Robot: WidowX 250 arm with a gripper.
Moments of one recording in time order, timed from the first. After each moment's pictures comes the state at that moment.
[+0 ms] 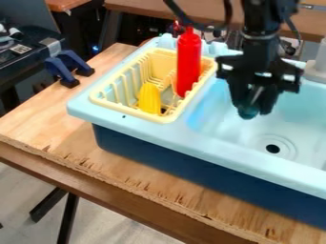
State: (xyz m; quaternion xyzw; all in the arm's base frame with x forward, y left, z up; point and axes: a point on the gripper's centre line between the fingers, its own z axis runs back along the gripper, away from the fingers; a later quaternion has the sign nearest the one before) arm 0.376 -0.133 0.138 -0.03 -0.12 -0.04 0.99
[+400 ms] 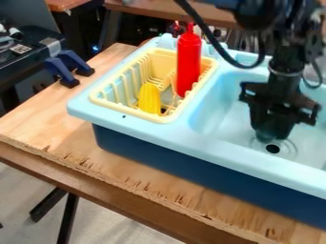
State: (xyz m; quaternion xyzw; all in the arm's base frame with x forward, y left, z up) arm 0.400 -0.156 0.092 0.01 -0.11 -0.07 0.99
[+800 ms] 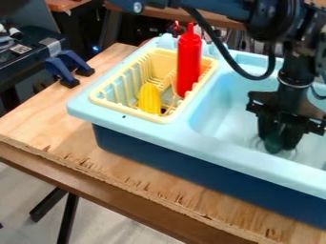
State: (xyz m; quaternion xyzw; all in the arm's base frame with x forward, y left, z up) arm 0.396 -0.172 0.086 0.00 -0.12 -0.04 0.99
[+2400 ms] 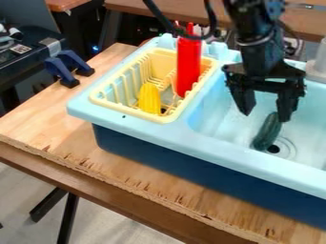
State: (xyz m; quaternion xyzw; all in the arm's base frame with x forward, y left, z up) arm 0.377 -0.133 0.139 -0.13 -0.14 -0.10 0.98
